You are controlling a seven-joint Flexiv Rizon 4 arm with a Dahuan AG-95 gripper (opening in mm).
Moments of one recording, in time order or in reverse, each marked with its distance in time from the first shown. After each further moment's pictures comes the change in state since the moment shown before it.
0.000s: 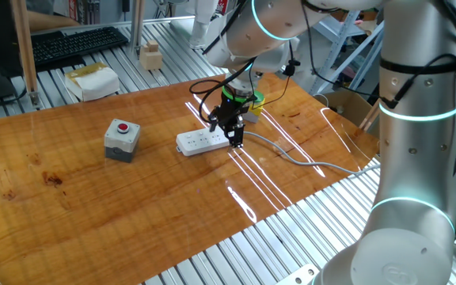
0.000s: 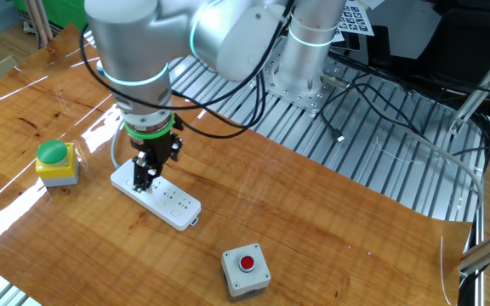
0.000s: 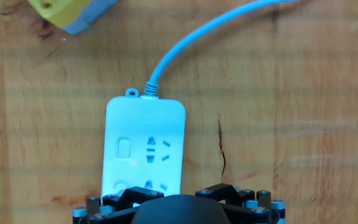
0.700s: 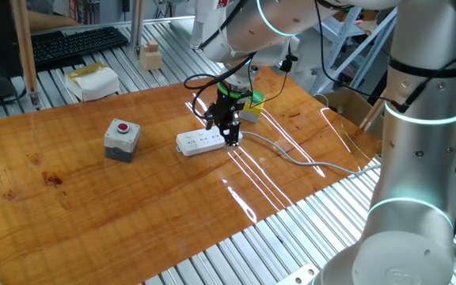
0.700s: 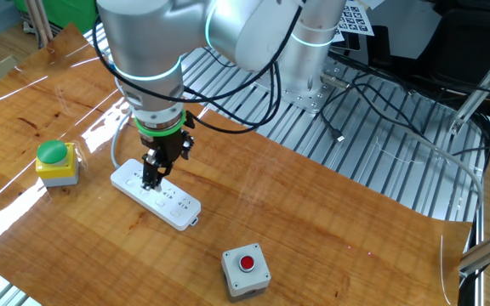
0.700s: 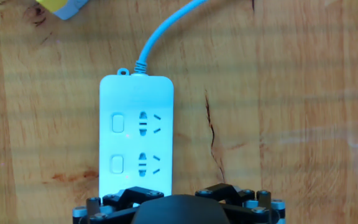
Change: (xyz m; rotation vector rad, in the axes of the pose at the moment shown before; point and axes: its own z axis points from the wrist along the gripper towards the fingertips) arm 0.024 -0.002 -0.015 -0.004 0.016 0.048
